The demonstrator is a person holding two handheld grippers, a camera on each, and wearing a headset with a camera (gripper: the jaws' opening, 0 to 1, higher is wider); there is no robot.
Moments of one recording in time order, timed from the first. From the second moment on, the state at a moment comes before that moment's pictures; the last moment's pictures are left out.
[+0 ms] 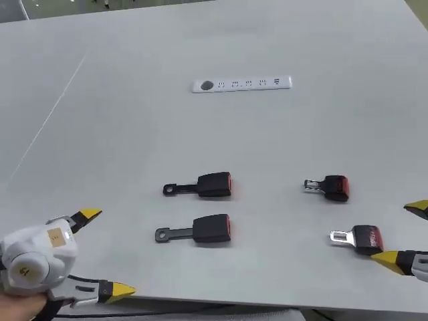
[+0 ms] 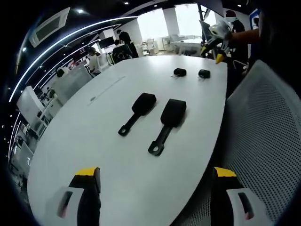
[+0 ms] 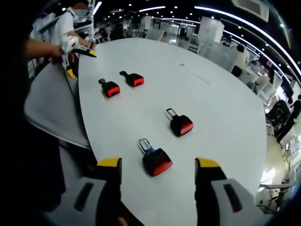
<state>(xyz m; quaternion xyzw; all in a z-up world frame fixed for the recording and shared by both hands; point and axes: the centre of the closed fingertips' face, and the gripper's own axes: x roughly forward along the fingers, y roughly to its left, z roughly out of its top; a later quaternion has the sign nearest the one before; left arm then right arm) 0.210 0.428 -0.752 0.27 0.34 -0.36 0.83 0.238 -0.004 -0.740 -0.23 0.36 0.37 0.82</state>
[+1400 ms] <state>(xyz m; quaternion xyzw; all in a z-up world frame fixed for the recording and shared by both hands) 0.260 0.329 -0.791 0.34 0.35 -0.47 0.74 0.253 0.018 -0.790 -0.36 0.37 0.49 0.70</state>
